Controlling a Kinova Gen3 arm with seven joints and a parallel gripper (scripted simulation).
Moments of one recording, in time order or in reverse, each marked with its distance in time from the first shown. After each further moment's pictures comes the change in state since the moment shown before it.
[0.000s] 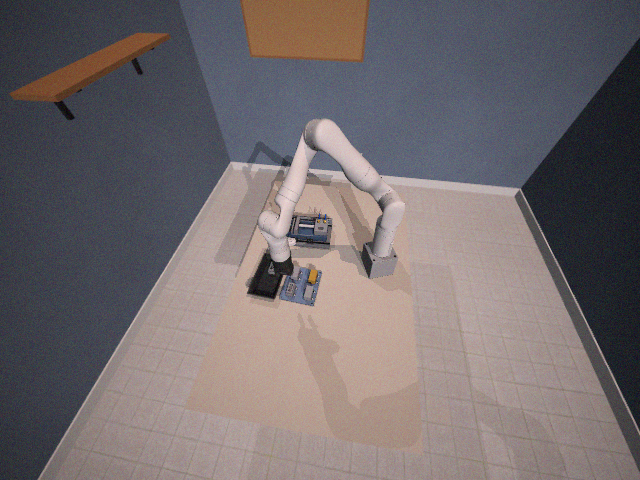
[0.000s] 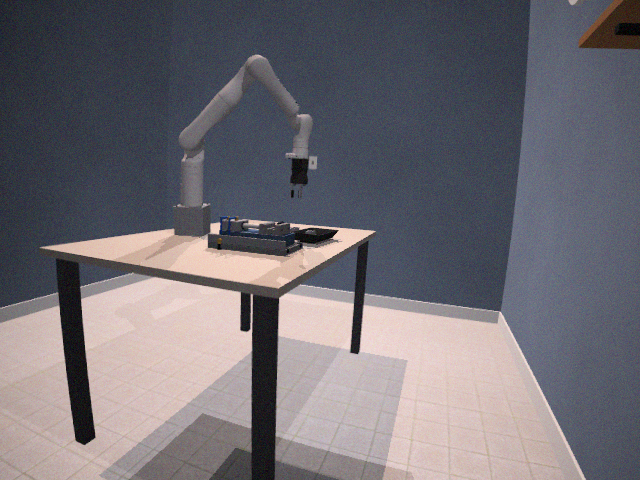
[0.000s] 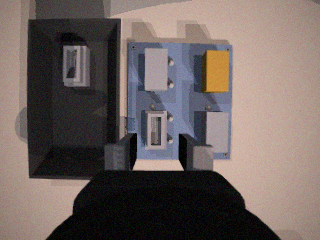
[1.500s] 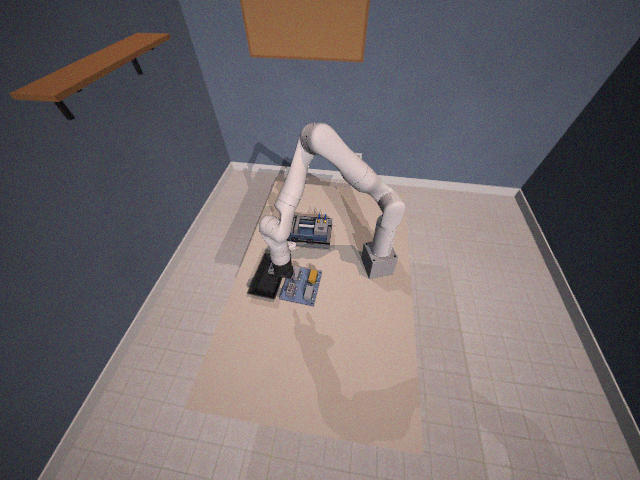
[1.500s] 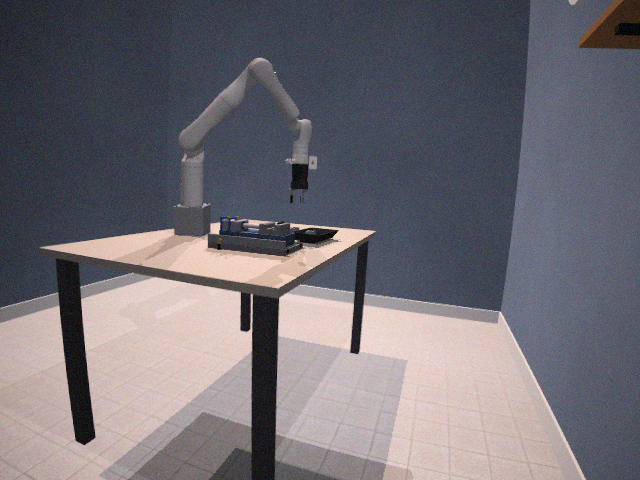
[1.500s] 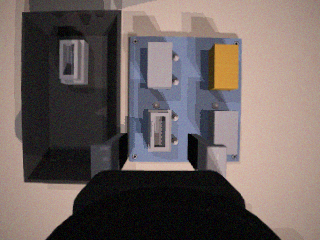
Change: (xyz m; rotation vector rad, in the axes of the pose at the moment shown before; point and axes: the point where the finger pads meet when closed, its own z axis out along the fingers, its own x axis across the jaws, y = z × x) arm -0.004 0.001 0.024 -0.006 -0.010 0.003
